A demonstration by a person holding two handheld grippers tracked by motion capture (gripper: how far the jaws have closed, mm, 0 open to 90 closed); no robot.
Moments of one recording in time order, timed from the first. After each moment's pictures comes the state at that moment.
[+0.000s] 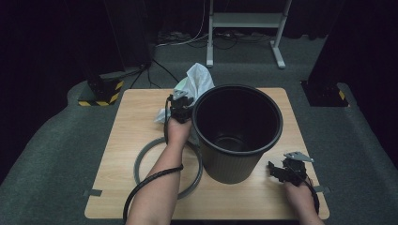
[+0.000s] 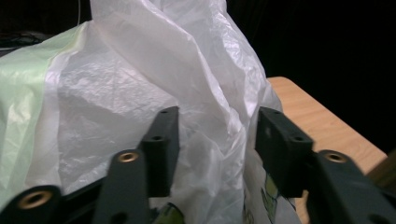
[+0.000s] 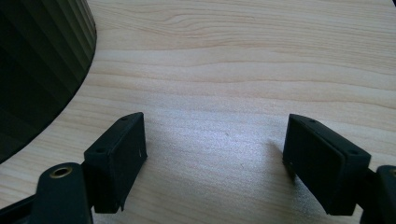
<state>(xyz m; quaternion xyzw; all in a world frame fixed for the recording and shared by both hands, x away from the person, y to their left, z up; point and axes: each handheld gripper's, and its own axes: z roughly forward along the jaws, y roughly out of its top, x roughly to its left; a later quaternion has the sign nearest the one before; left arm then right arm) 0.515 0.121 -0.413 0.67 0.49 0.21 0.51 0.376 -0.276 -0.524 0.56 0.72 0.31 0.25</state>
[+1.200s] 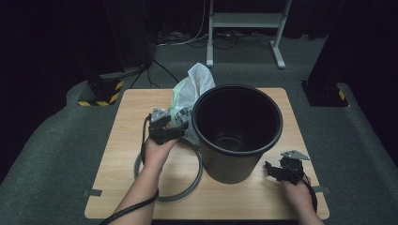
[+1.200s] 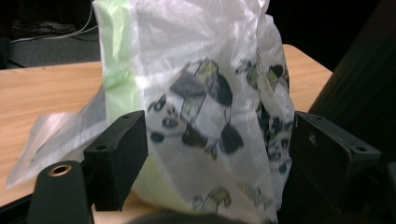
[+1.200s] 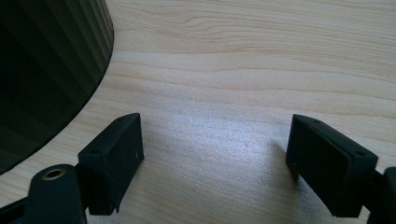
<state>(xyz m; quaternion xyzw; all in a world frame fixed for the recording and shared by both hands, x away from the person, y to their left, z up) 0.432 0.179 -0.422 0.69 0.49 0.22 0.49 0.381 -0.271 -0.524 0.54 0.74 0.32 0.25</state>
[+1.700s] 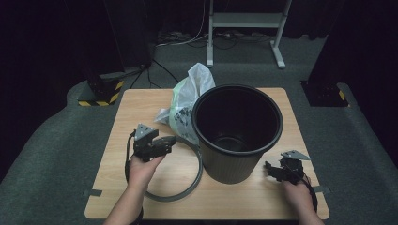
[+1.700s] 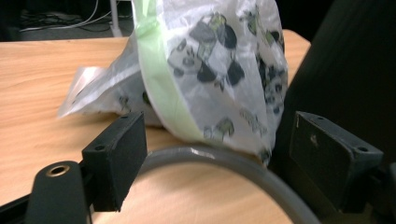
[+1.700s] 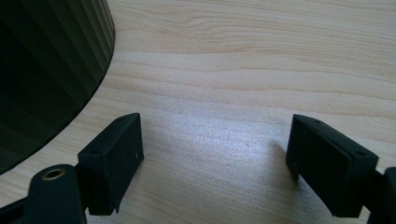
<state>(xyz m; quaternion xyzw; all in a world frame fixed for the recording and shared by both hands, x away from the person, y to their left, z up) 0.371 0.212 -0.427 0.69 0.50 0.22 0.47 0.381 -0.271 -0.524 0.54 0.74 0.32 0.25</state>
